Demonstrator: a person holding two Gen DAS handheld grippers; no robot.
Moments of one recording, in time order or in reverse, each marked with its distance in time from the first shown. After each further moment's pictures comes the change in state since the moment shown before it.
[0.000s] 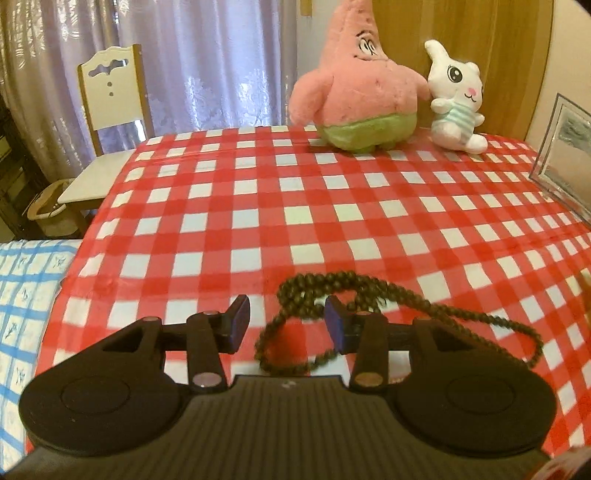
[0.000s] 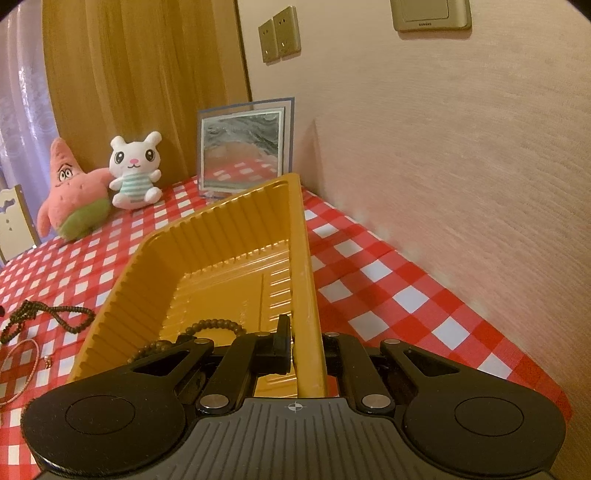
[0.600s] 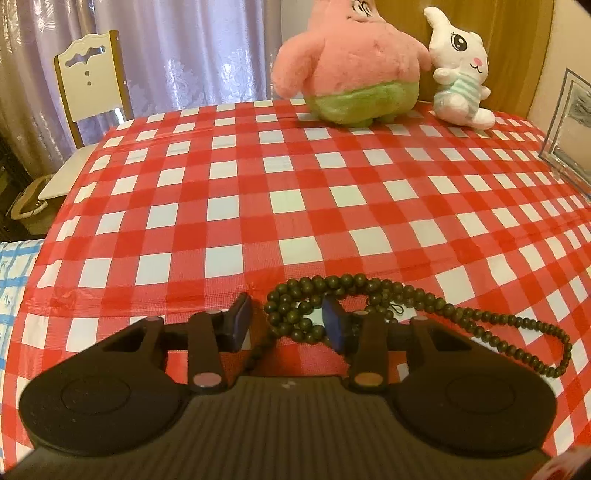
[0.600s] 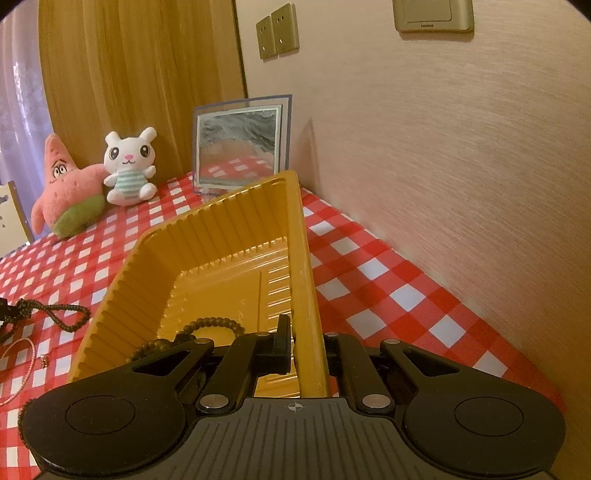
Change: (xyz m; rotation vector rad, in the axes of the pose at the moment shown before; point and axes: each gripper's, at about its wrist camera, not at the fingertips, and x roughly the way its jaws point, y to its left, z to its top) left arm 0.050 0.000 0.001 0.035 0.059 -0.043; right arm 0.002 0.003 0.002 -0.004 0.020 -0.022
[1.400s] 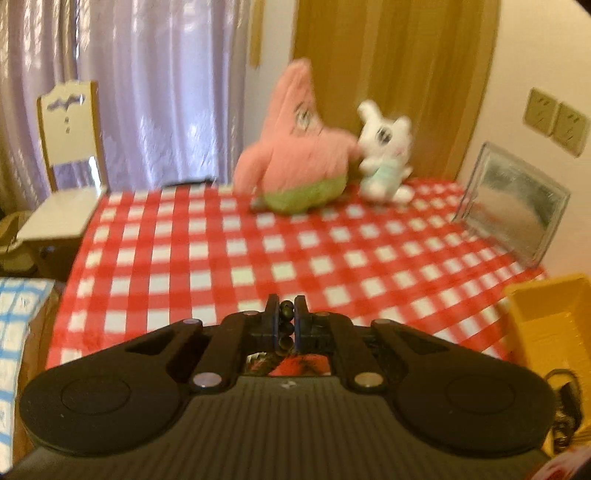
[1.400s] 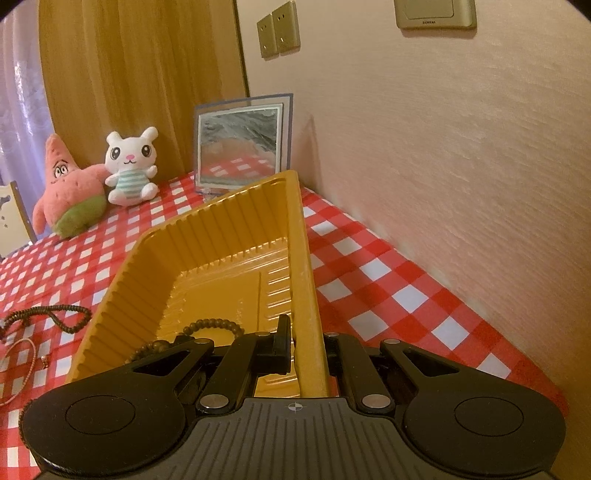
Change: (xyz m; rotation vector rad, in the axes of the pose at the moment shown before) left arm -0.136 -0.005 0.024 0.010 -0.185 -0.158; right arm -0.002 0.001 0.000 0.000 -0.006 0.010
